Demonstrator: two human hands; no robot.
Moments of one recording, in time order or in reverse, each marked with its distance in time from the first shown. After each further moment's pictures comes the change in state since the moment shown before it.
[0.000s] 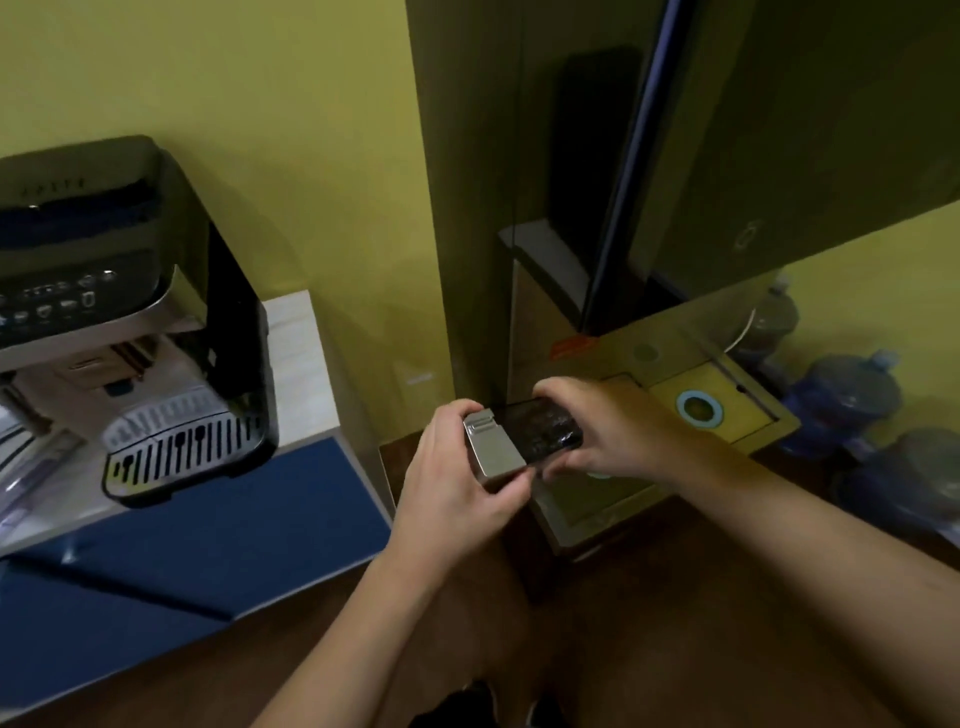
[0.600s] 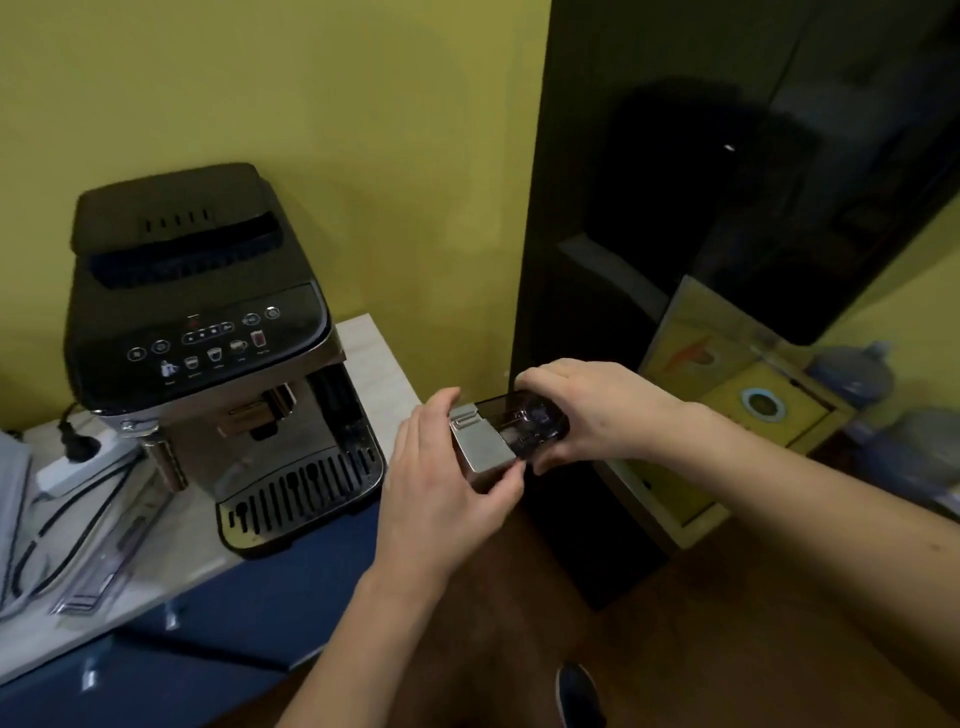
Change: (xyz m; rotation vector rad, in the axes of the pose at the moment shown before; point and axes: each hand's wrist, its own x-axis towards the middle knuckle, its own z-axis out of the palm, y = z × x) left_hand 0.019 -0.141 -0.185 0.136 0.083 0.091; right_hand 0.146 -0.189 0.029 -0.343 -0.072 -0.038
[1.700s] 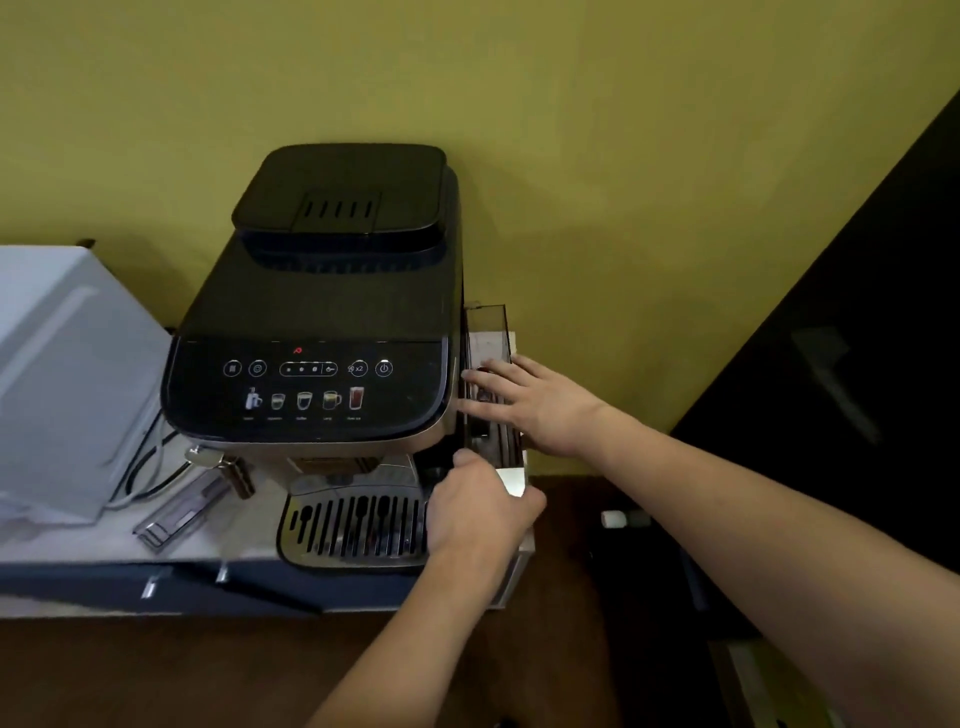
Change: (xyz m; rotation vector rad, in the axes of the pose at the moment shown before) left_hand 0.142 -0.106 0.058 0.262 -0.168 -0.992; right_hand 0.306 0.022 0.078 -0.442 -0.088 -0.672
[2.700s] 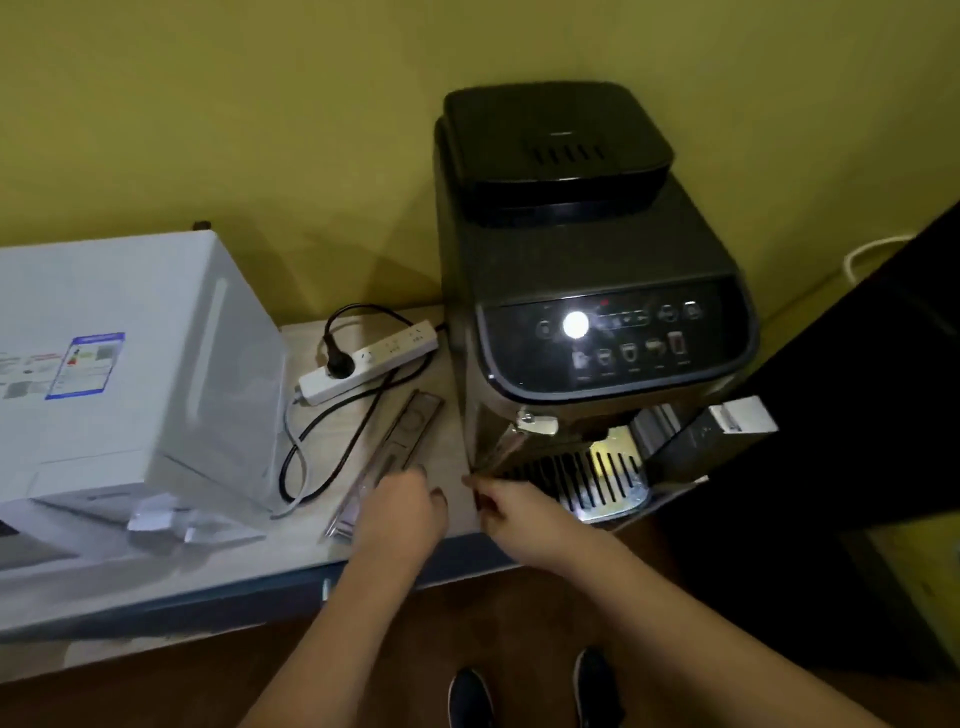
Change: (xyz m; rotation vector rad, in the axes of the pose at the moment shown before) left_hand 0.116 -0.312 -0.125 0.219 -0.099 0.291; right_hand 0.169 -0.289 -0.067 1.334 -0.122 0.642
